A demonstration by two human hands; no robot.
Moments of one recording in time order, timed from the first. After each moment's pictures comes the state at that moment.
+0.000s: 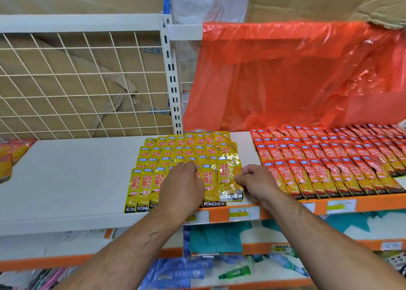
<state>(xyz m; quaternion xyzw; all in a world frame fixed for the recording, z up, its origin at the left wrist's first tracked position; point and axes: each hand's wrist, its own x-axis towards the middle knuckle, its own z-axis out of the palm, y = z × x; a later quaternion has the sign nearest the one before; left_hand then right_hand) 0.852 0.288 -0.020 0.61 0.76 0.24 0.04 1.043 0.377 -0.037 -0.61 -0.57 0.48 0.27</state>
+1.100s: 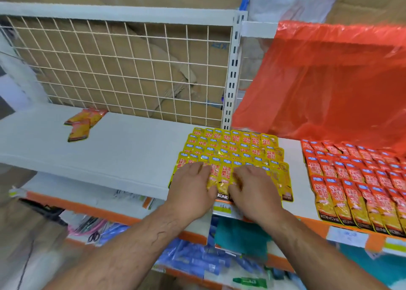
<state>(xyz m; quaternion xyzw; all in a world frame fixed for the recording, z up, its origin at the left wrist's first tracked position) 0.802 0.227 -0.031 0.59 0.78 0.19 -0.02 0.961 0.317 -0.024 -0.43 -0.88 0.12 0.16</state>
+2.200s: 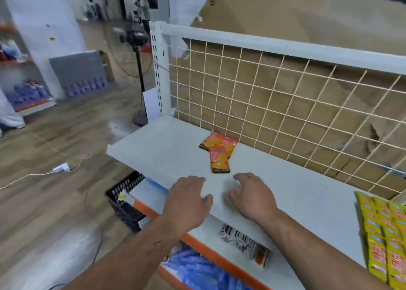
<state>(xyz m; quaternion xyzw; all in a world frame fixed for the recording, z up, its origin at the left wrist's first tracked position) 0.390 0.035 -0.027 0.43 0.88 0.18 0.05 0.505 0.187 -0.010 -0.32 -0.93 0.16 0.04</state>
